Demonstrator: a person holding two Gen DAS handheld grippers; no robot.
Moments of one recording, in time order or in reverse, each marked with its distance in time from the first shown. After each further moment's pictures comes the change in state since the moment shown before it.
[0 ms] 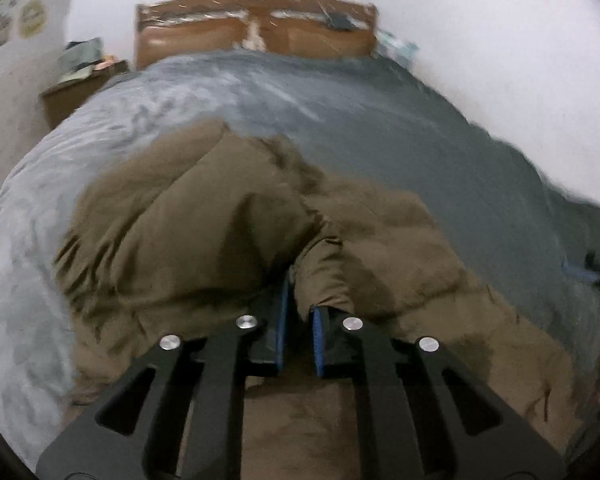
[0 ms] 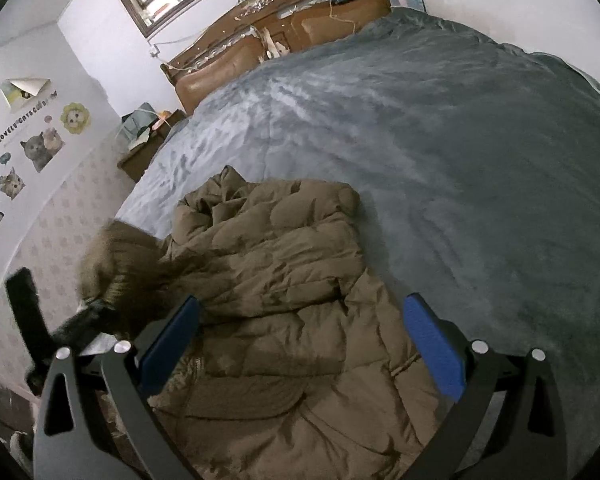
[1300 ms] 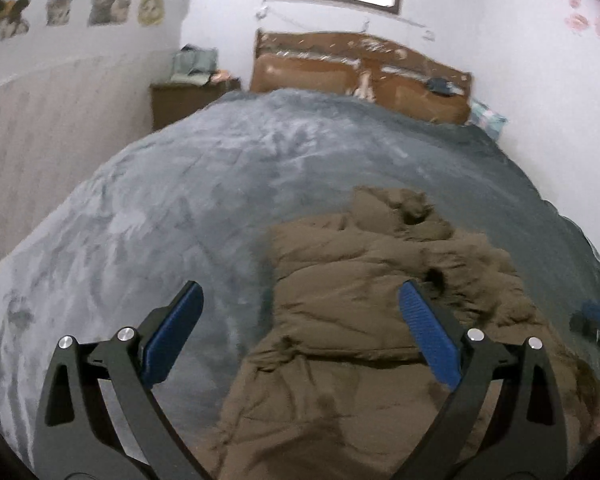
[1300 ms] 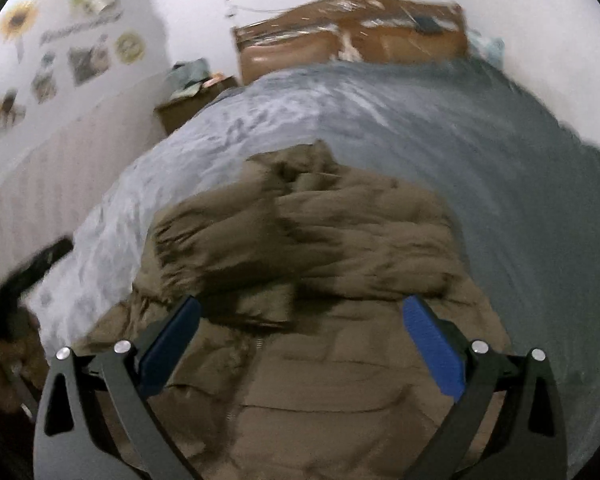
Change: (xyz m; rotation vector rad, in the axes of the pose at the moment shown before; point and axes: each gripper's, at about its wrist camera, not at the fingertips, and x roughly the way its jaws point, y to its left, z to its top) left arm -0.098 0.165 -0.042 -0.271 -0.194 0.262; right arm 0.020 0.152 -0.064 -0.373 -0.024 -0.020
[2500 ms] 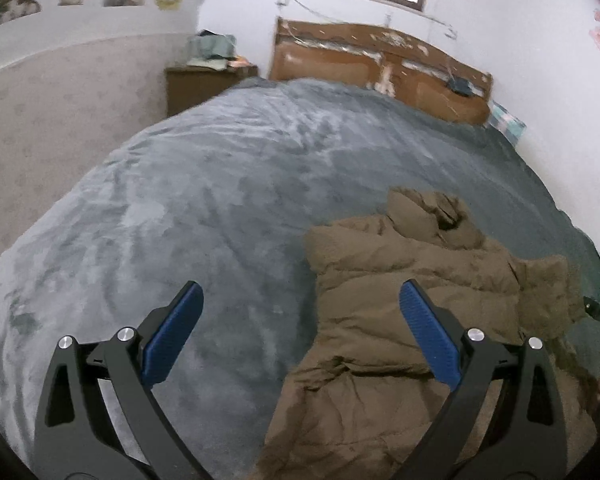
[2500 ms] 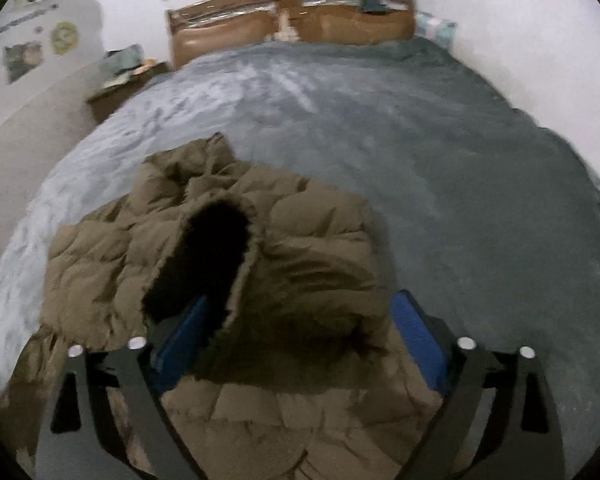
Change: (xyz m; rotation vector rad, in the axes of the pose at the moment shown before) left arm 0.029 0.041 0.016 -0.011 0.038 -0.011; right arm 0.047 -0.102 0.027 0.098 0.084 -0.175
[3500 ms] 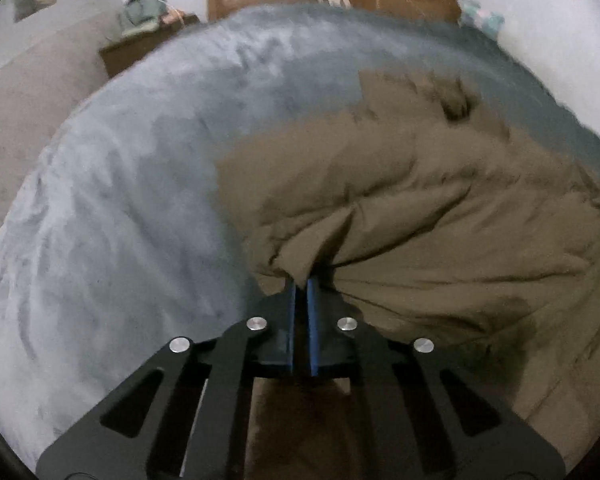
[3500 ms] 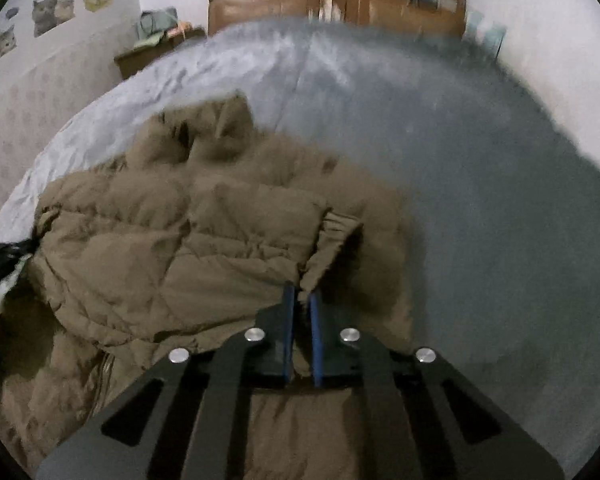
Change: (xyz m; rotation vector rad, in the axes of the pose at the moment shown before) left arm 0.128 -0.045 -0.020 0.218 0.211 0.000; right arm 0.054 0.009 0.010 -0.167 0.012 0.005
